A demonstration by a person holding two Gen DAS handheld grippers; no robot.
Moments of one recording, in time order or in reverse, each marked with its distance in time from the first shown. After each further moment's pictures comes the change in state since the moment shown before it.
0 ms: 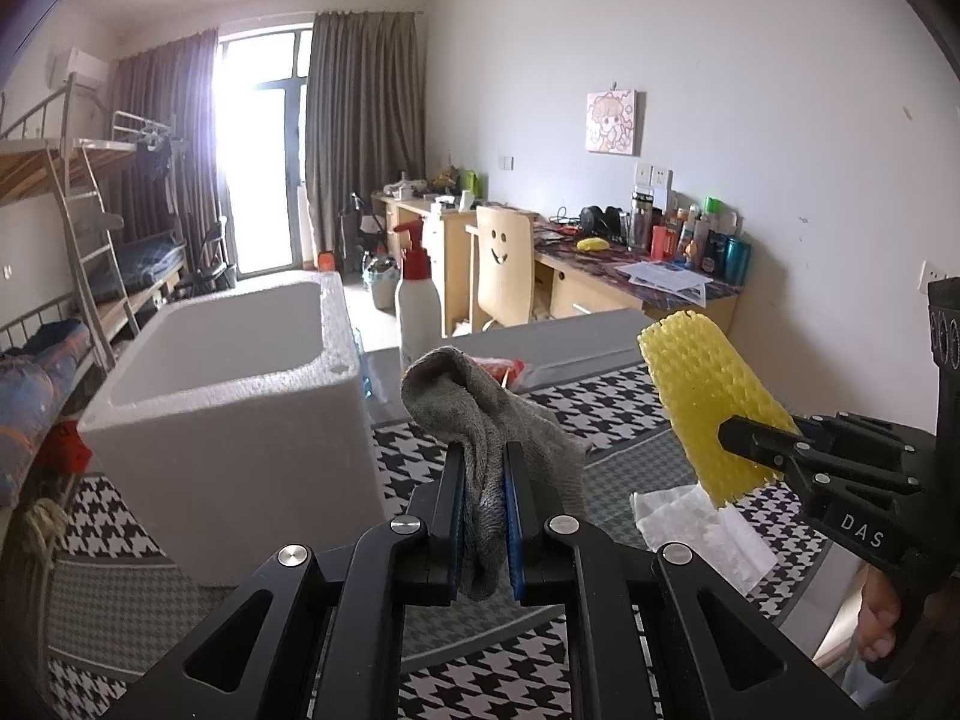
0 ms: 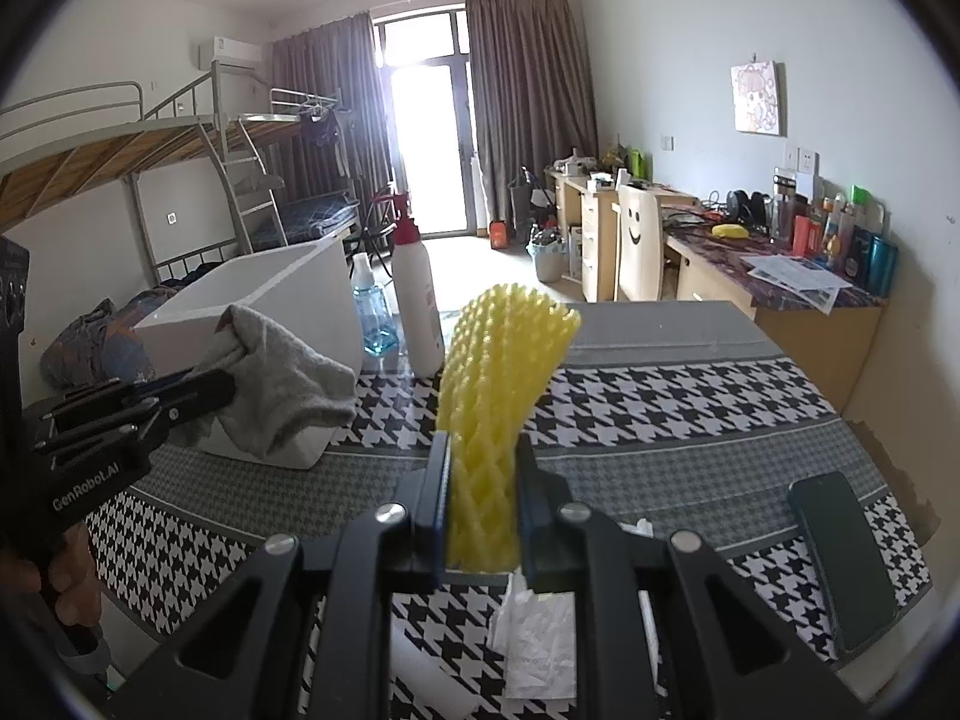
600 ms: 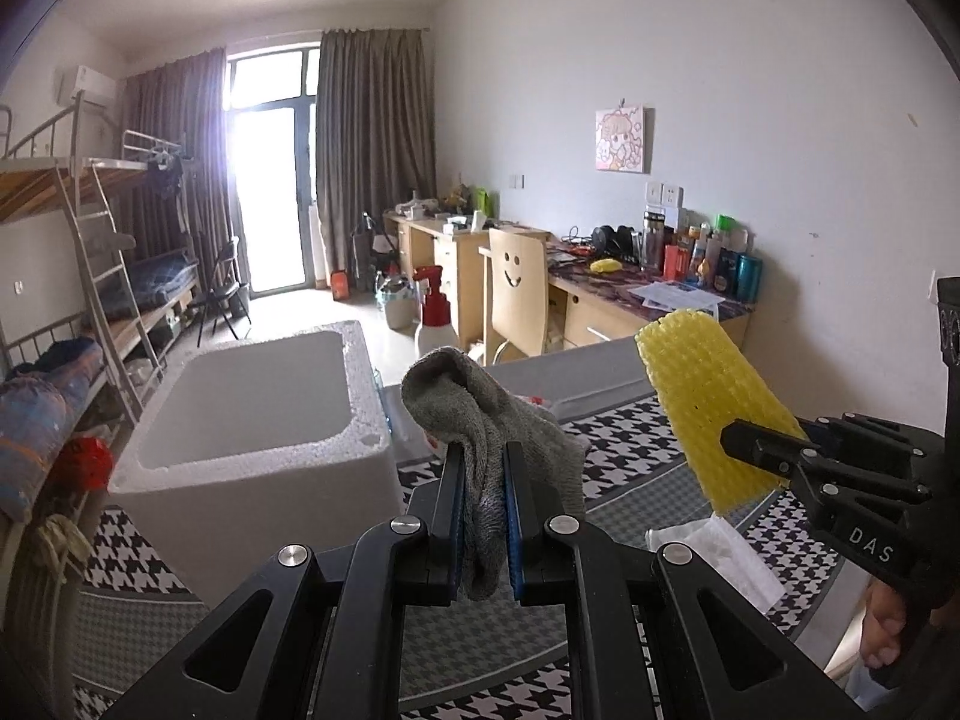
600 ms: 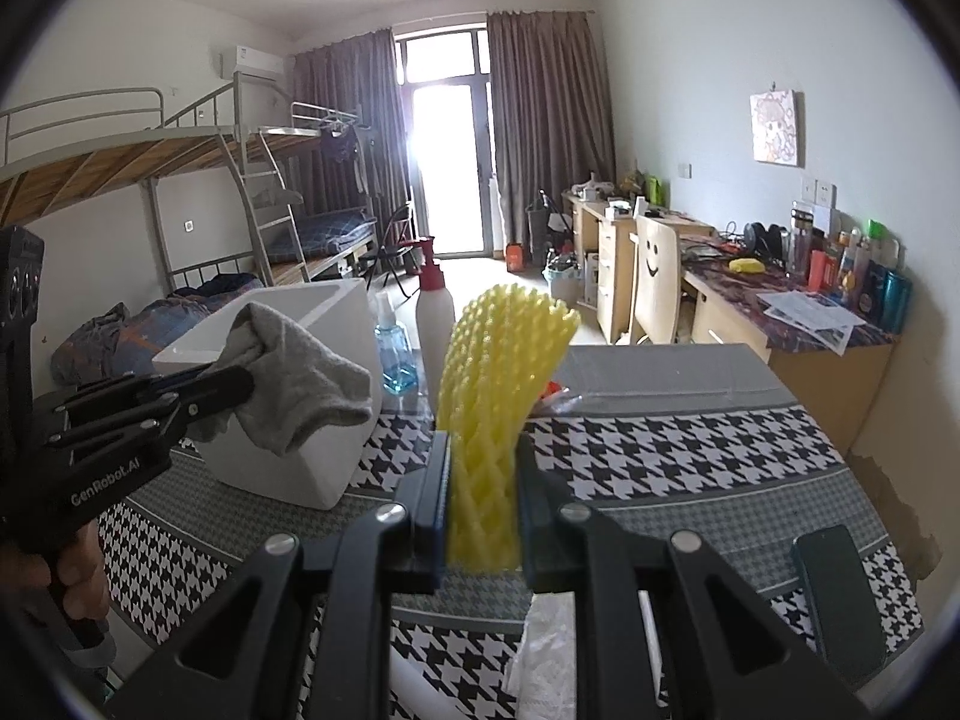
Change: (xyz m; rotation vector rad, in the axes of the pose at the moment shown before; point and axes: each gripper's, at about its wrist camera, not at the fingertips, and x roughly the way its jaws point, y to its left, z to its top) left arm -0.006 0.009 0.022 0.011 -0.042 0.027; right arm -0.002 0.009 0.026 -0.035 -0.051 0.029
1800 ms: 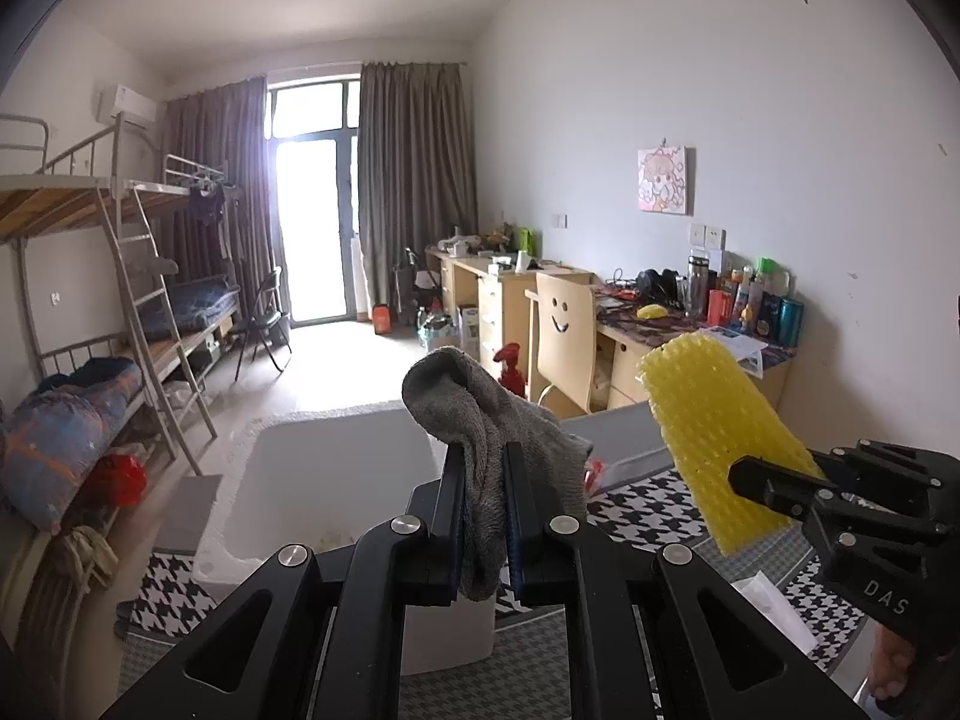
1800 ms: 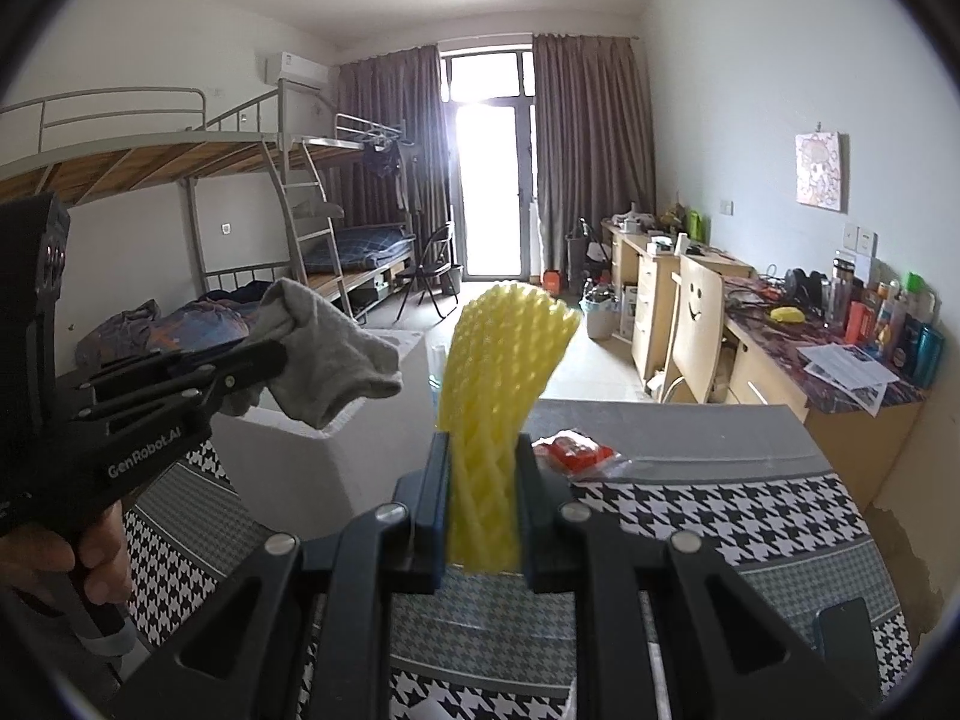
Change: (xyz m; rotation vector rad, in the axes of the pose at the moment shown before) left arm -0.009 0.032 0.033 -0.023 -0.092 0.103; right arm 0.010 0.030 0.038 -0.069 -0.050 0.084
